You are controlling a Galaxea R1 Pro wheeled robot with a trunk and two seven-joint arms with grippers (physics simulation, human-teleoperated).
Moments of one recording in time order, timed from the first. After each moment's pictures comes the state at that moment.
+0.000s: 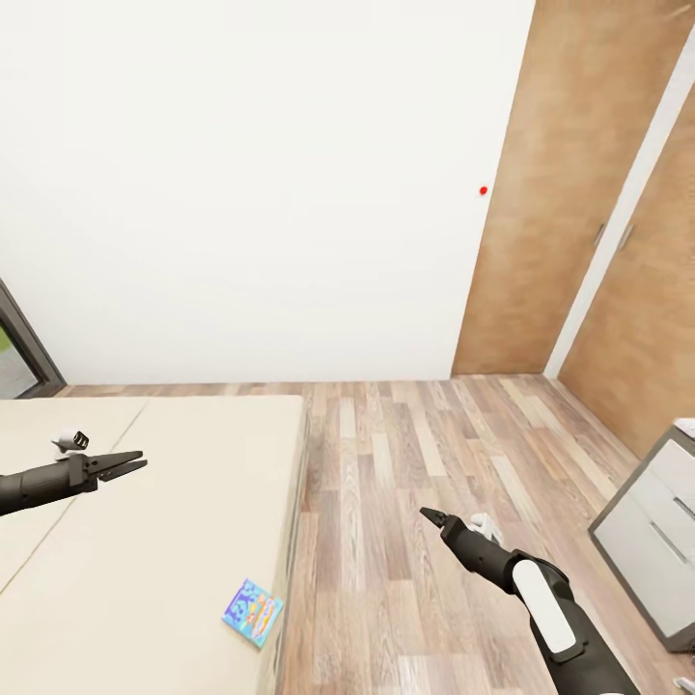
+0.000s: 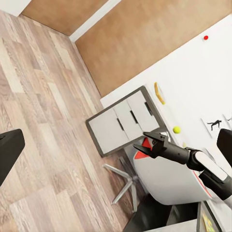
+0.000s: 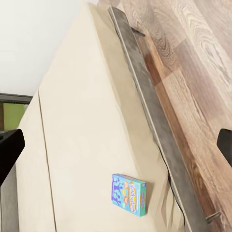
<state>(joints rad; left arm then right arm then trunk) -0.78 0.66 0.01 -0.59 0.41 0.68 -1.51 -0.39 -0.04 -0.12 -0.98 -0.83 0.62 0.19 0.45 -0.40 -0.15</state>
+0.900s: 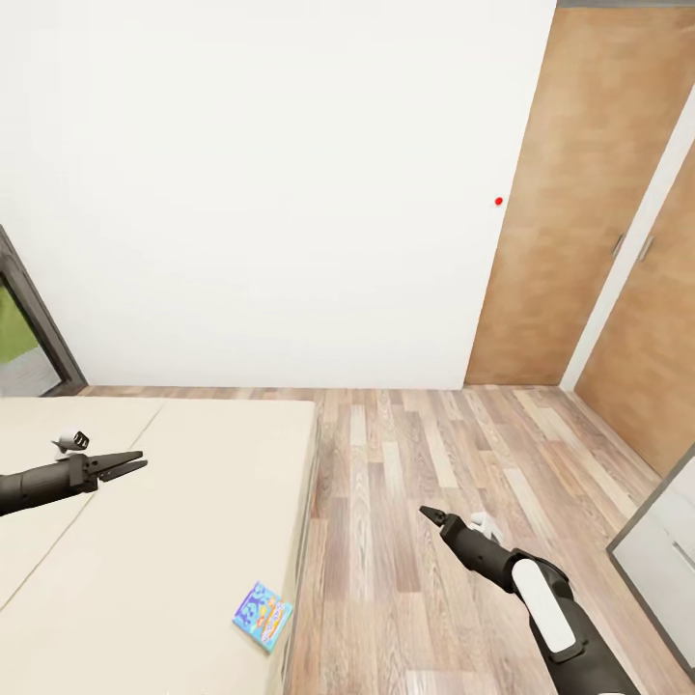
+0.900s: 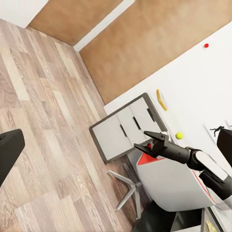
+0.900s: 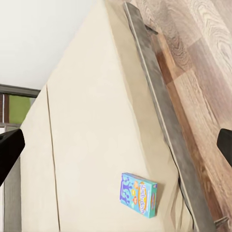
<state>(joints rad) -0.78 0.66 0.01 -0.59 0.41 0.68 -1.51 -0.39 -0.04 -0.12 -0.98 -0.83 0.61 0.19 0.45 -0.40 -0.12</state>
